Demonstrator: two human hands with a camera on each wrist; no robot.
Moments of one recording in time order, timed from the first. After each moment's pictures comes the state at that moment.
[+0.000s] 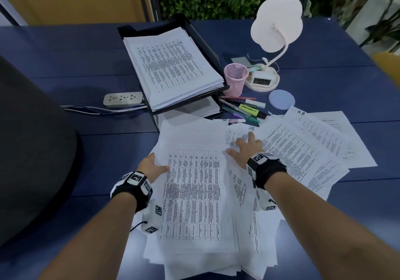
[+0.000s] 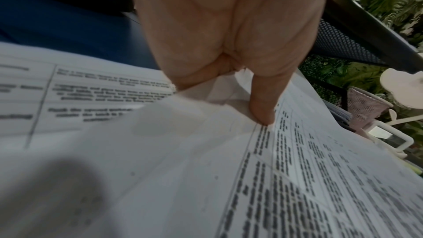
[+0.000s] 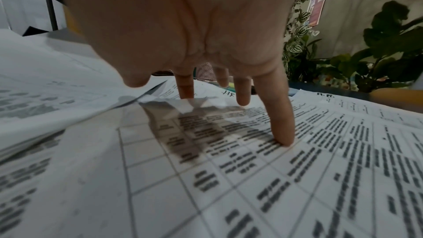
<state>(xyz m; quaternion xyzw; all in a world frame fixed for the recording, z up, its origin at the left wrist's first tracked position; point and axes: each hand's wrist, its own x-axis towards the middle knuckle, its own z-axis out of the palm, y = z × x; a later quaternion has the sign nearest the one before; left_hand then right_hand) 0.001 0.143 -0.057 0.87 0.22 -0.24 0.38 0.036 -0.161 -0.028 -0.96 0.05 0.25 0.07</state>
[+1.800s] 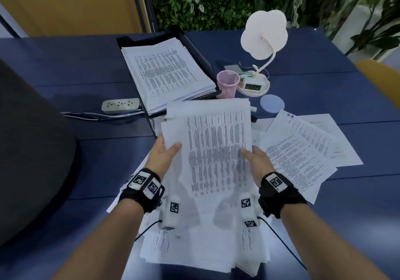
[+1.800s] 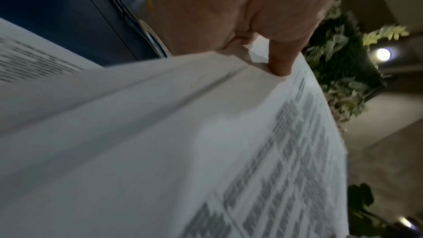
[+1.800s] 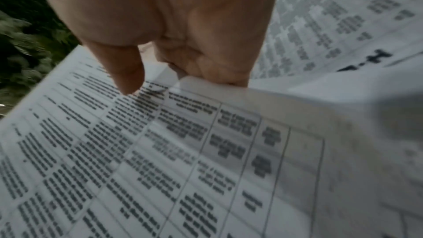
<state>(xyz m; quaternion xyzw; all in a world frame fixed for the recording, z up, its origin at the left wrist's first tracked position) -0.013 0.074 0.016 0.69 0.12 -0.05 0.71 -0.020 -0.178 0.008 -0.72 0.24 0.11 0.64</state>
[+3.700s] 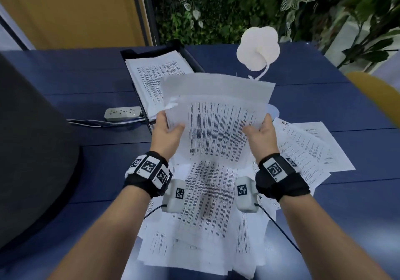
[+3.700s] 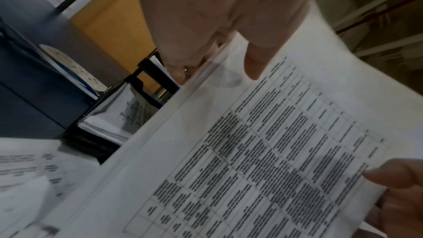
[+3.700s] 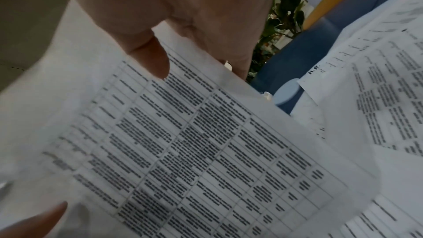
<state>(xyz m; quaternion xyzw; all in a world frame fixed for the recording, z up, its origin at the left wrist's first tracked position) 0.003 0.046 0.094 0.75 0.09 0.05 0.66 -0.008 -0.166 0.101 -0.75 0.10 -0.08 0.65</state>
